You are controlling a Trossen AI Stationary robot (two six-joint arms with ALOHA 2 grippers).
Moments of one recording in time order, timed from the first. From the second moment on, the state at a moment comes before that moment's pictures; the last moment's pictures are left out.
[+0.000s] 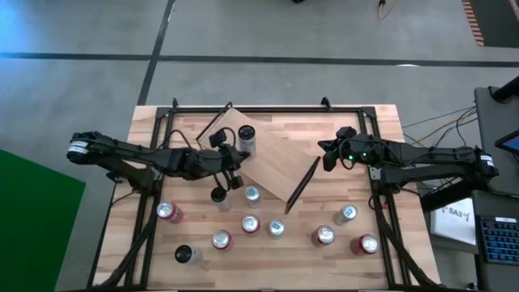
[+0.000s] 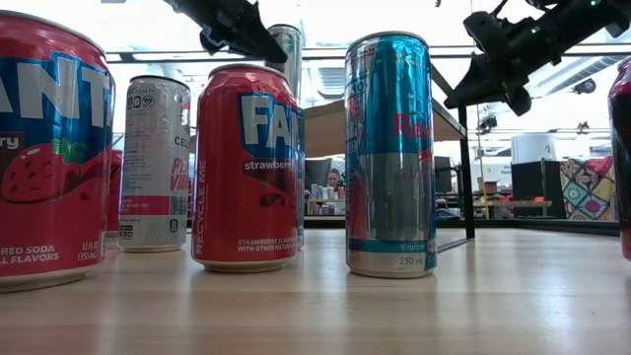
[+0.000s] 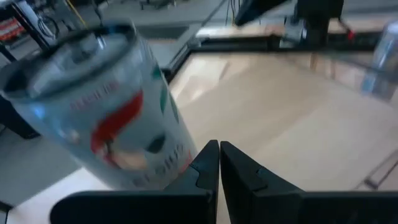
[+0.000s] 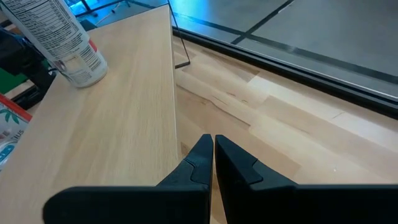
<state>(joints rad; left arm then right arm) -0.11 1.29 0.95 -0.11 -0.57 -0.03 -0.14 0.79 0.57 -0.27 0.37 0.51</state>
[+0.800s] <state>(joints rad) -0.06 1.32 0.95 -0.13 -0.57 0.10 -0.14 0.79 0.57 -0.25 0.36 0.51</state>
